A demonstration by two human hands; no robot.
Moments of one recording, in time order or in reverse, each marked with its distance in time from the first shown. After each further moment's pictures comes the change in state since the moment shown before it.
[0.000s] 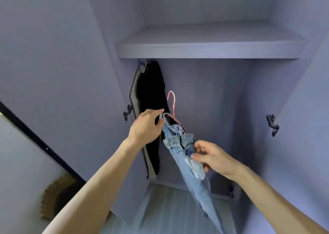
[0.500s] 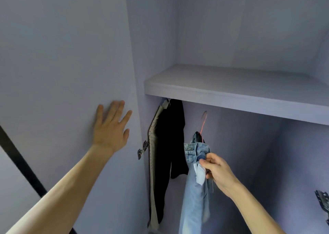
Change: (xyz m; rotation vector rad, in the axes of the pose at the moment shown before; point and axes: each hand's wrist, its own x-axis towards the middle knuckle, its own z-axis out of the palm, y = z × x) left_hand 0.093 -0.156 -0.115 0.939 0.419 -0.012; right_hand 0.182 -0.048 -0.026 0.160 0.252 0.008
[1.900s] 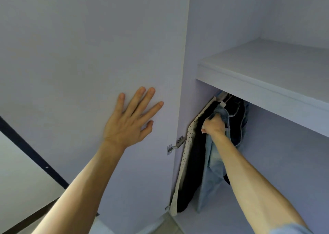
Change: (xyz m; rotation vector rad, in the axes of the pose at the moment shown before) left_hand 0.008 -0.010 0.076 0.478 0.323 -0.005; right_hand 0.326 -0.026 0.160 -0.568 -0.025 0.007
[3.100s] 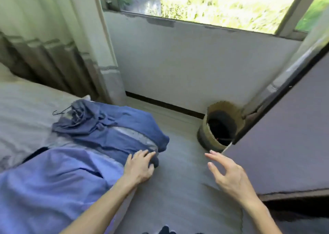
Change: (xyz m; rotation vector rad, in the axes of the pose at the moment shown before) left_hand -0.456 0.020 -0.424 -0.396 -1.555 -1.388; right_hand -0.489 0.075 0.138 -0.391 -1.022 -1.104
